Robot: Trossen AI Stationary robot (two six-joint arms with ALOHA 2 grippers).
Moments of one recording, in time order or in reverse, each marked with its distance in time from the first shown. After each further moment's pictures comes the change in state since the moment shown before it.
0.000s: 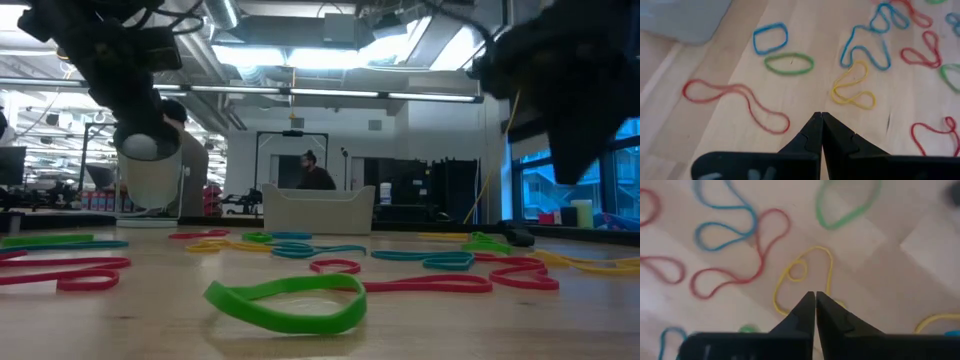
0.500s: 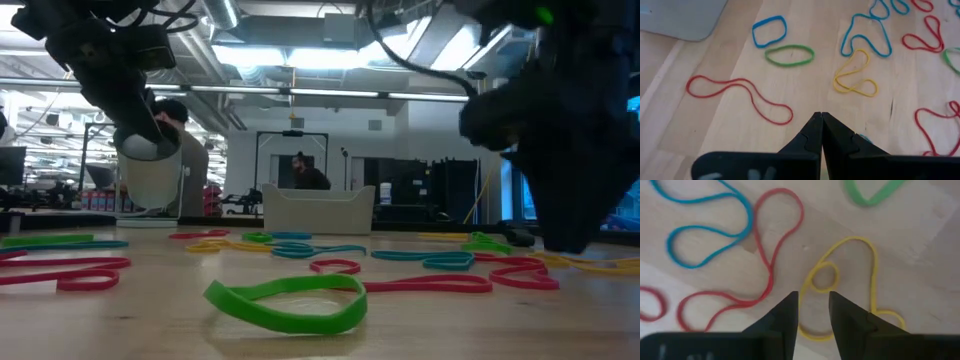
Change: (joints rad) left arm -0.001 -0.030 0.000 -0.064 0.007 0.045; right arm 0.004 0.182 -0.001 0.174 -0.051 0.122
